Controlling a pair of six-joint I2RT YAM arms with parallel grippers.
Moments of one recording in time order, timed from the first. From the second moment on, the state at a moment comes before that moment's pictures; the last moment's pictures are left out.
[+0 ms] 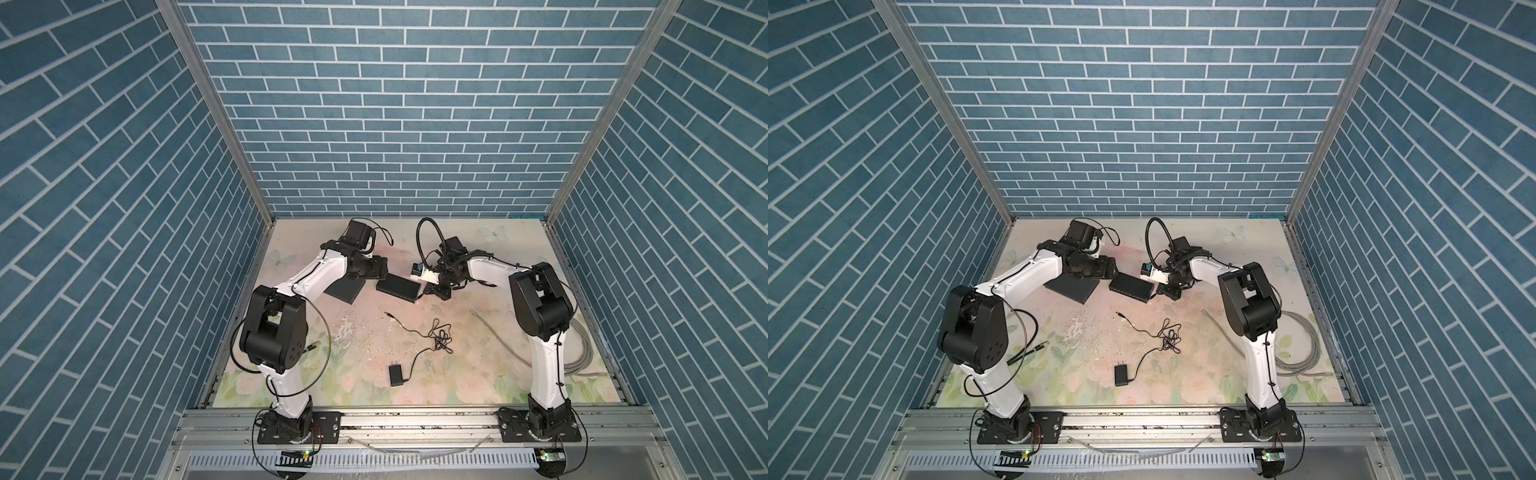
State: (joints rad) left arm -0.36 1.79 1.39 -0.64 0.18 -0.26; right arm 0.51 2.11 1.44 -0.53 -0.50 -0.89
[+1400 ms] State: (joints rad) left arm -0.29 1.78 1.33 -0.55 0.36 -0.33; right arm 0.55 1.99 1.26 -0.48 -0.48 -0.96
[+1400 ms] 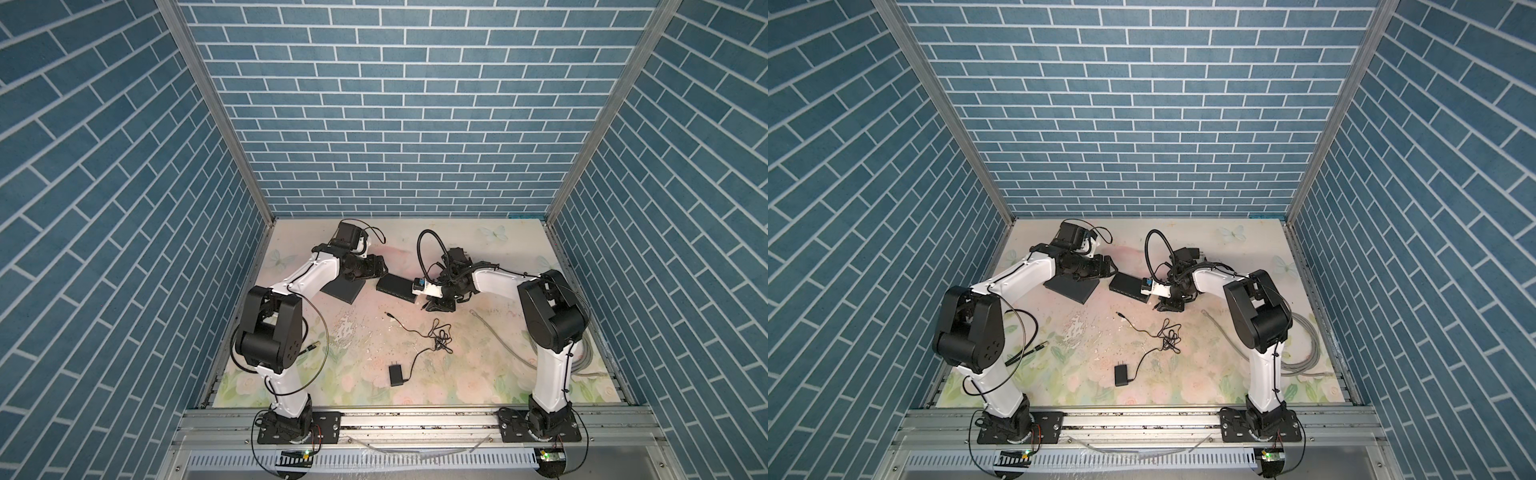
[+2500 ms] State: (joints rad) left arm -0.38 1.78 1.24 -0.36 0.63 -0.43; right arm 0.51 1.90 1.27 -0.38 -0.57 -0.86
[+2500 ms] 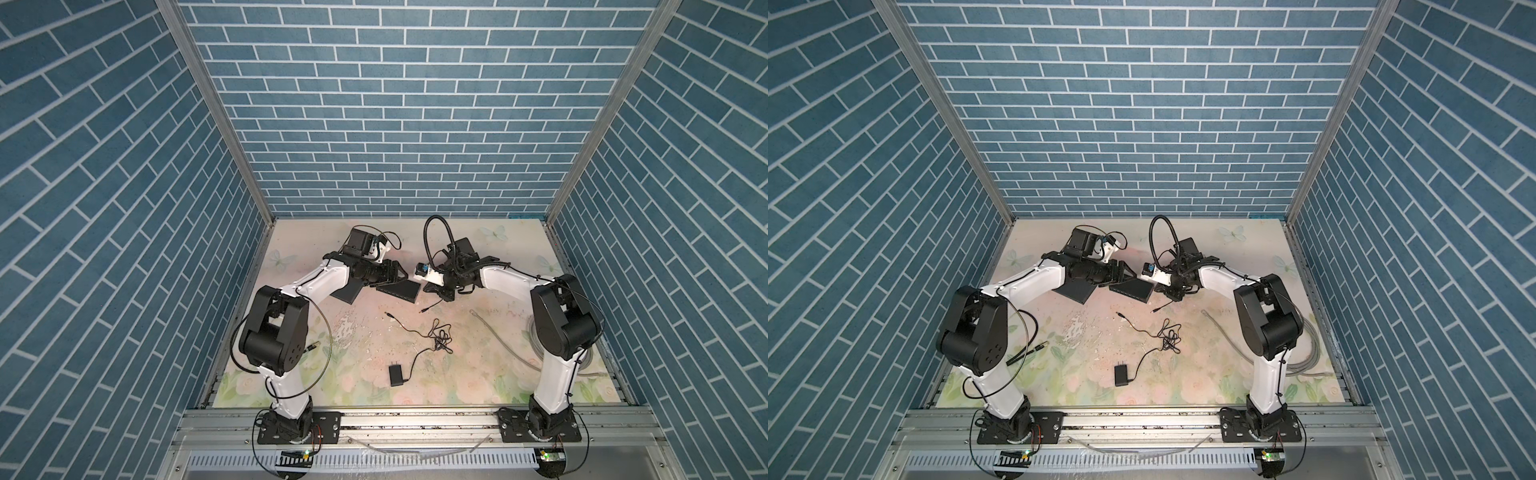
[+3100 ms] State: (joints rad) left arm -0.22 1.75 1.17 -0.32 0.58 -0.51; right arm 0.55 1.90 1.24 -0.50 -0.54 -0.92
